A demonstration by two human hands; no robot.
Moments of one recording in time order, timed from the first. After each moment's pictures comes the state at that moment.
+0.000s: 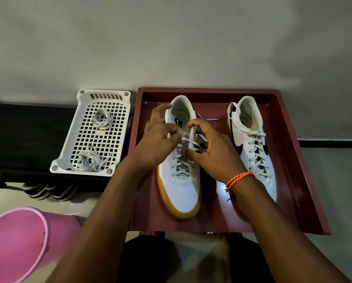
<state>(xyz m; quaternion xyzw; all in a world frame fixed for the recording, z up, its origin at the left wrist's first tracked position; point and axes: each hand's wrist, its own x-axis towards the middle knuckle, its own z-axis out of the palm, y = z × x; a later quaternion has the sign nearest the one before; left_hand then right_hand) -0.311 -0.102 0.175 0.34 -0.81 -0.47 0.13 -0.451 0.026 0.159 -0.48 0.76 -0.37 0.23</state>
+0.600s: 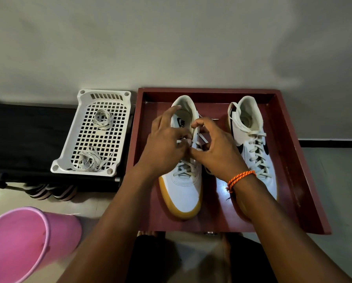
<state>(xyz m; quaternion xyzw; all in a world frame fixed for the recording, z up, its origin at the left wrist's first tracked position) -0.316 -0.091 0.161 0.31 -0.88 -0.33 0.12 -0.452 0.026 0.162 -0.46 0.75 -0.42 0.22</state>
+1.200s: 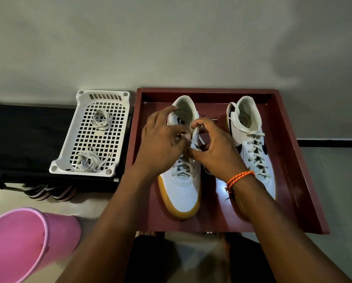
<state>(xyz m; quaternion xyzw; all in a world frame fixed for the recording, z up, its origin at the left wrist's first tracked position) -0.317 -0.092 0.161 0.32 -0.89 -0.28 0.16 -0.456 0.025 0.156 -0.46 0.76 -0.41 0.22</state>
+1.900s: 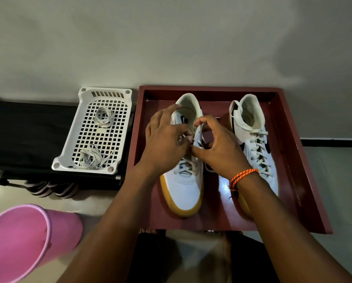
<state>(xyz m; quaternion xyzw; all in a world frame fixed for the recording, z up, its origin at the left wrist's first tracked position) -0.319 -0.088 0.160 0.34 -0.88 -0.29 0.14 -0.457 0.026 0.157 -0.45 0.77 -0.40 0.22</state>
